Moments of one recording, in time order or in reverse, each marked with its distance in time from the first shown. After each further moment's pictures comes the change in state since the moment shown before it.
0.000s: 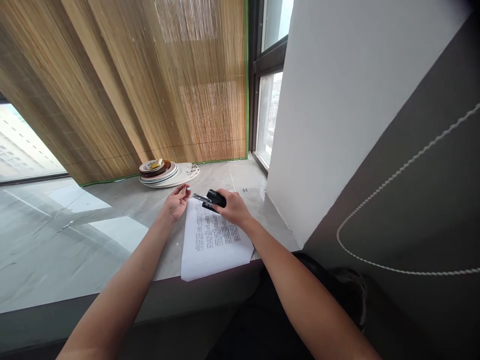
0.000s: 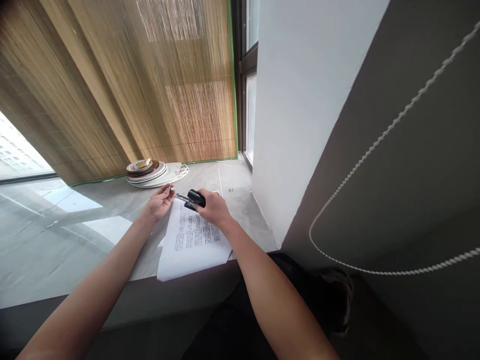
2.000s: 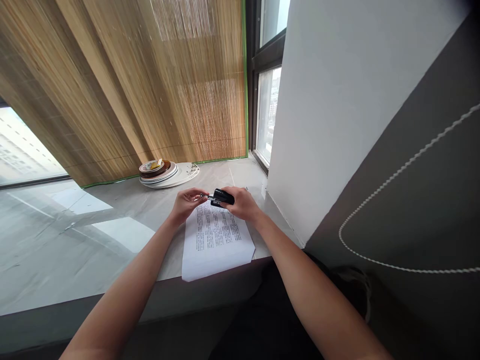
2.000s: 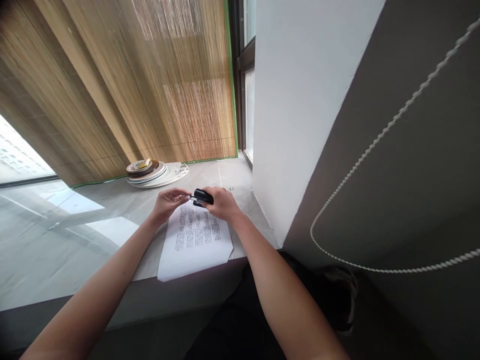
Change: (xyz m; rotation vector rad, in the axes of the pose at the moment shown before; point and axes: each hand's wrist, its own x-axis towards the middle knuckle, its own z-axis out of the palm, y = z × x) left_hand -0.038 -0.003 0.017 0.612 -0.584 0.435; right_hand 0.000 0.017 -0.027 -0.117 -0.026 -0.140
